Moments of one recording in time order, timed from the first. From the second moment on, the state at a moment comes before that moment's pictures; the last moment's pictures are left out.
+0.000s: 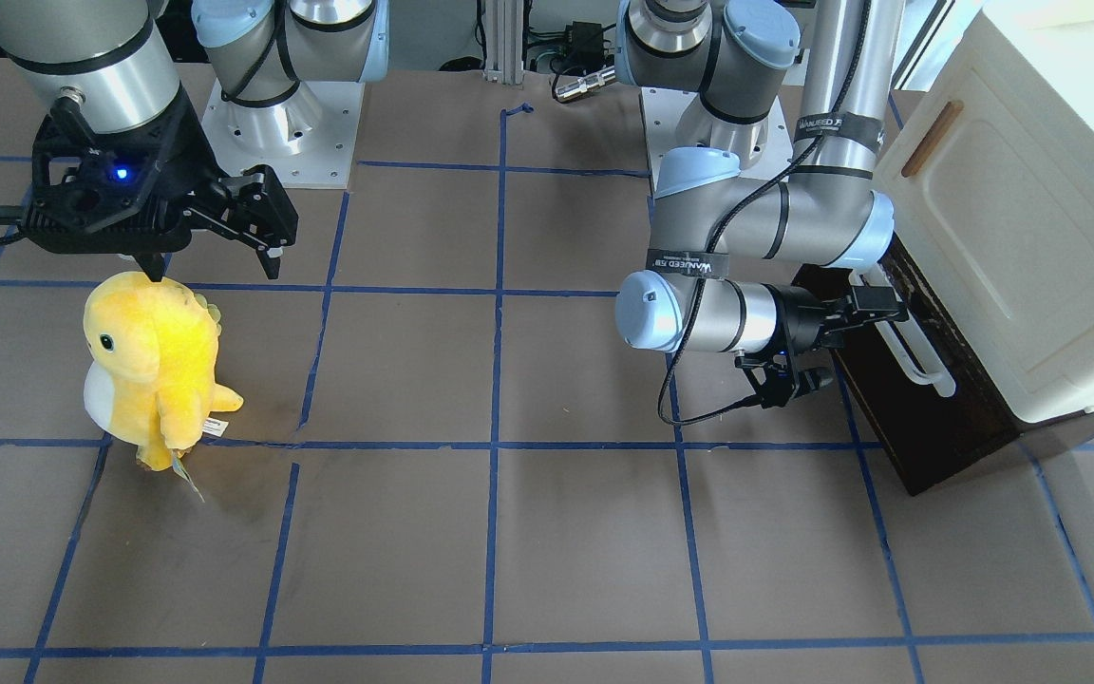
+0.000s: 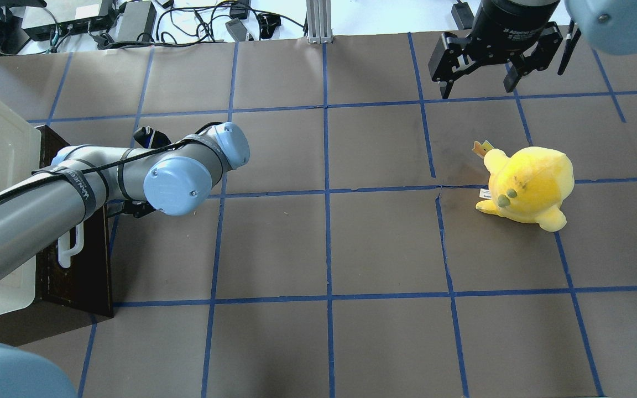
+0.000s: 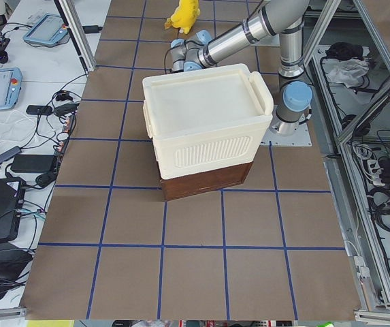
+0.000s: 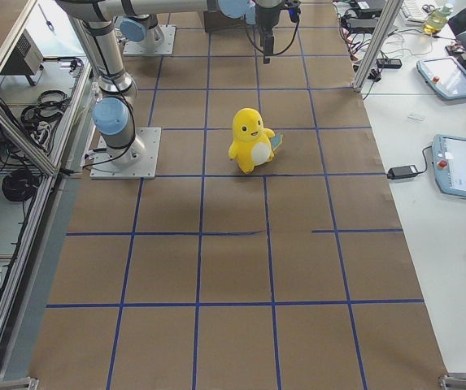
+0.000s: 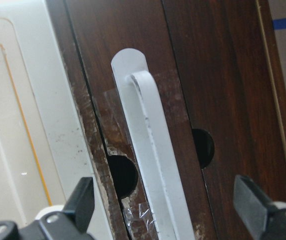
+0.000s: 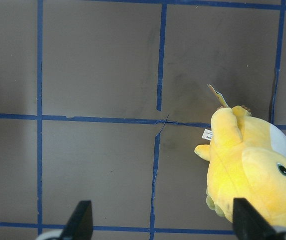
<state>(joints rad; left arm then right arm) -1.68 -1.94 -1.91 -1.54 2.74 -0.53 1.60 -1.48 1.44 -1.57 -1.58 -0.02</state>
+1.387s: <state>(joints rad) -1.63 -1.97 -1.92 -1.54 2.75 -0.52 1.60 -1.48 1.44 -1.57 -1.58 -0.02</state>
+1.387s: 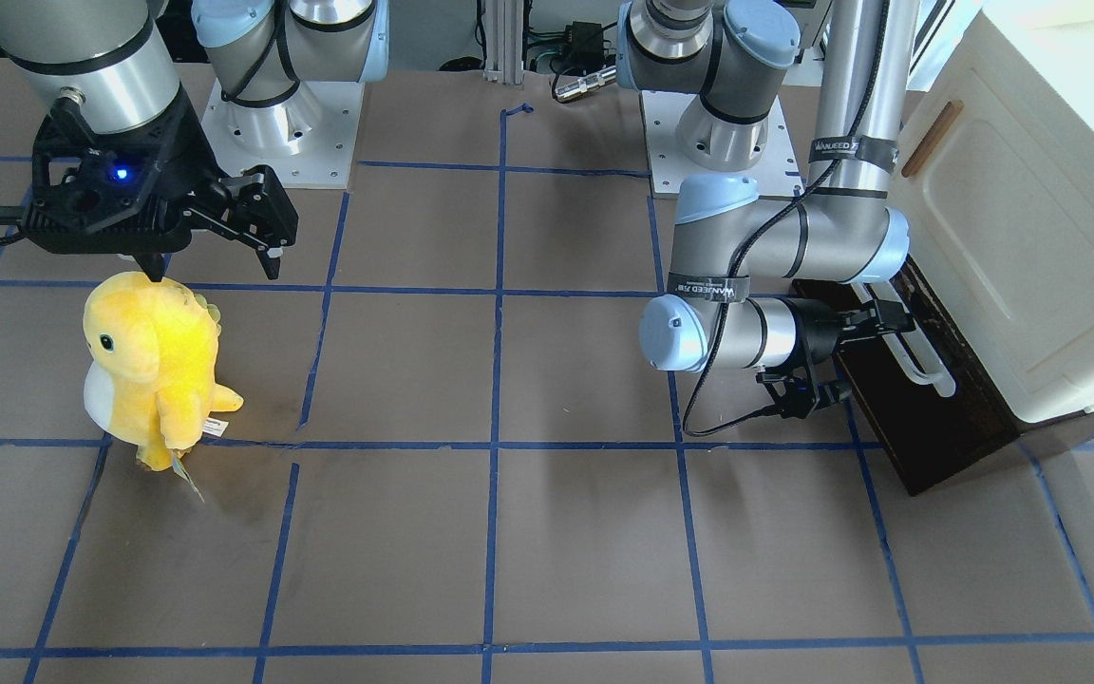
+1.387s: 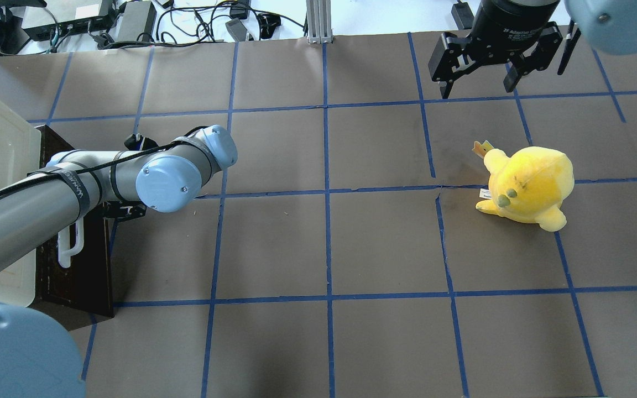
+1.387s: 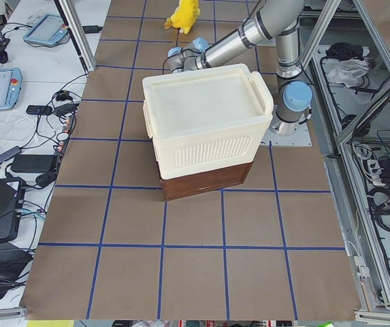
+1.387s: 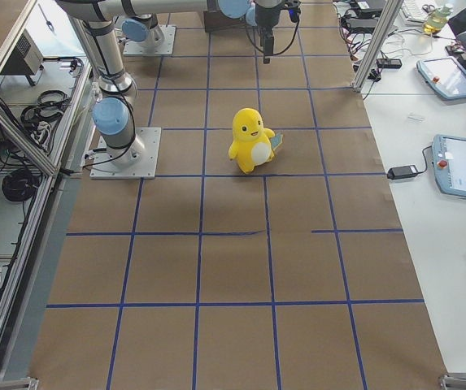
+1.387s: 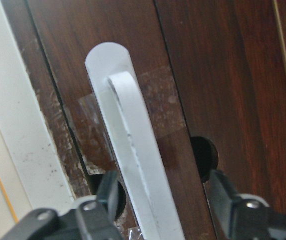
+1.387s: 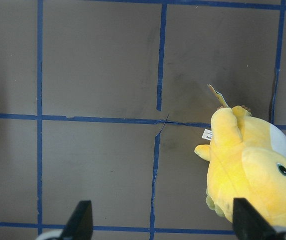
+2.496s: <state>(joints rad) -1.63 -1.97 -1.92 -1.54 2.75 -0.52 1.60 -1.48 1.44 -1.57 -1.58 -0.02</state>
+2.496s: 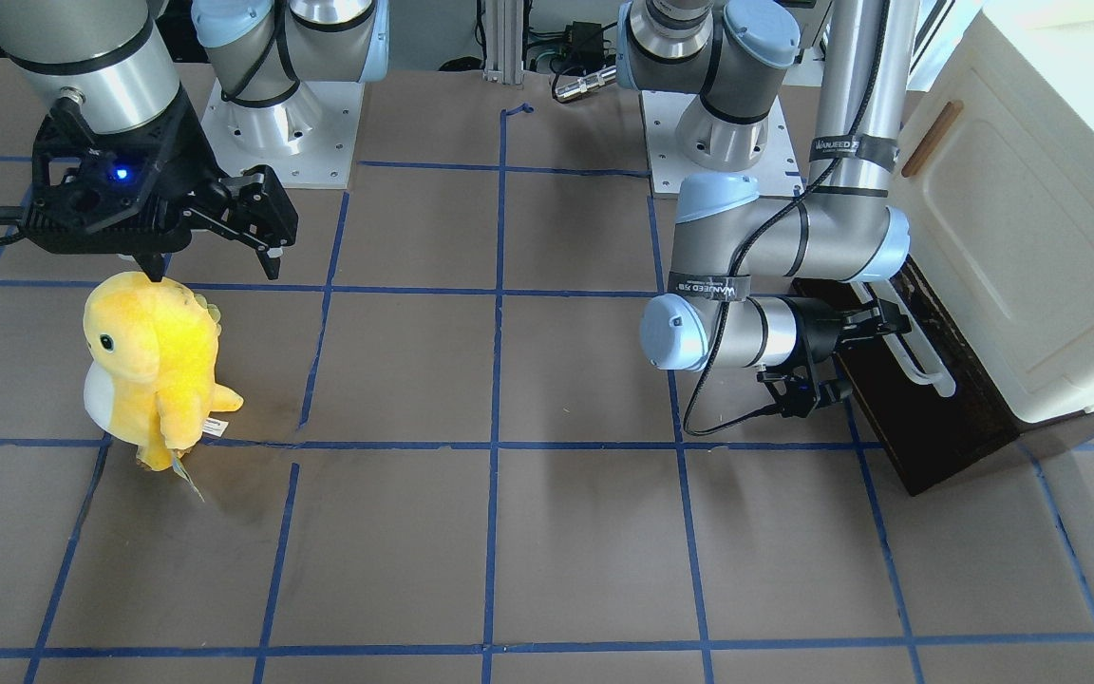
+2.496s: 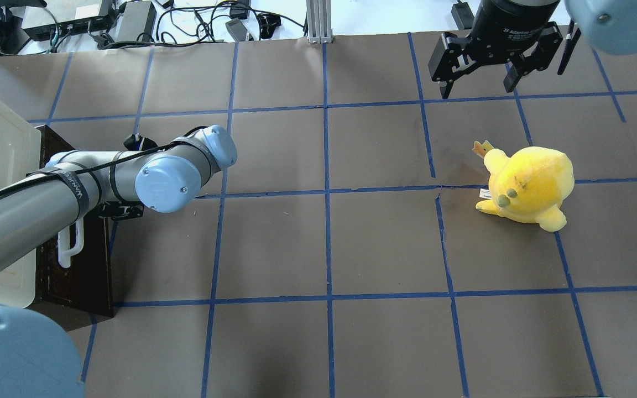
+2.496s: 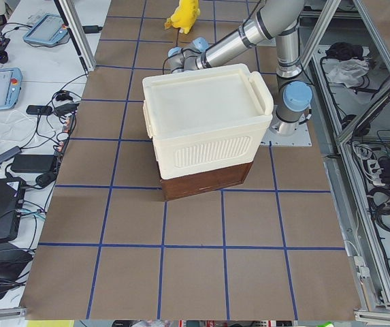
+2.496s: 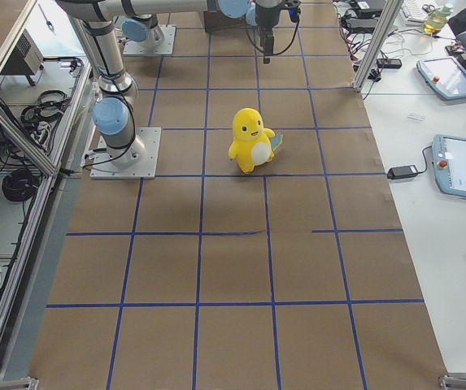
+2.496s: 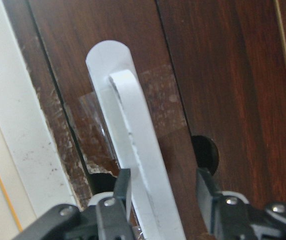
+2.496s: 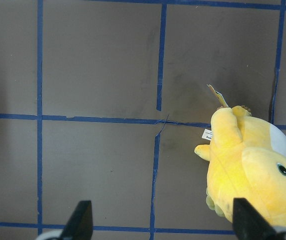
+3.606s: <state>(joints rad) -1.63 -1.96 -1.92 -1.54 2.75 -0.52 1.60 -1.48 1.44 -1.57 -1.58 -0.02</state>
